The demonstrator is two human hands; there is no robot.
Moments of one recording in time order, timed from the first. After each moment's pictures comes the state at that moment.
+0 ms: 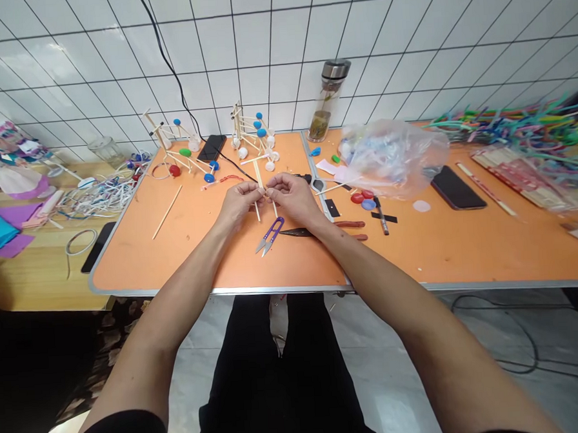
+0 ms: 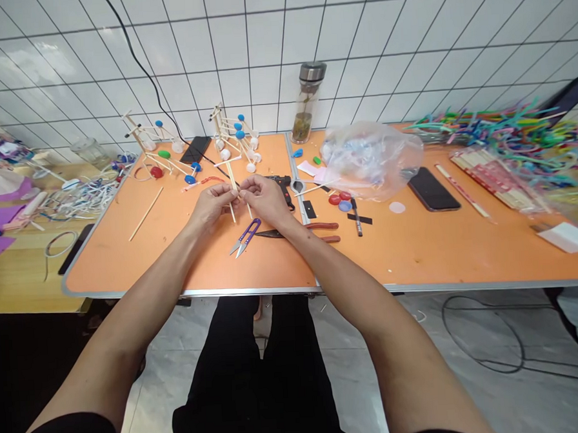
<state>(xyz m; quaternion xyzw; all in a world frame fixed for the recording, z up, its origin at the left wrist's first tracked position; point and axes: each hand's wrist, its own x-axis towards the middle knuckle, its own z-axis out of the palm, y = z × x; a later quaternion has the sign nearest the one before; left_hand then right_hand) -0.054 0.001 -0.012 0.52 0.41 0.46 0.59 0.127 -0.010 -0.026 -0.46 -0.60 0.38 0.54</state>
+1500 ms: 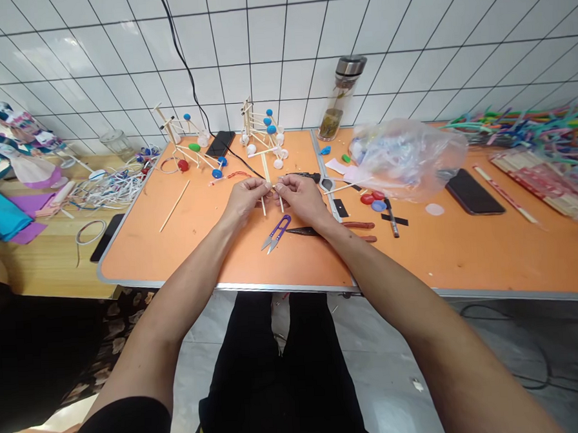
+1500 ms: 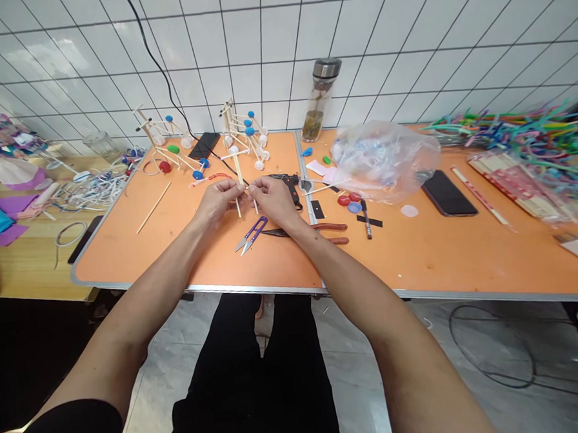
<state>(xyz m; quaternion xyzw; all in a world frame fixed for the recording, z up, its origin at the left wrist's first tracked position) -0.055 0.003 -0.012 0.51 0.42 0.47 0.58 0.127 -0.012 -0.029 -0.47 -0.60 0.39 0.51</state>
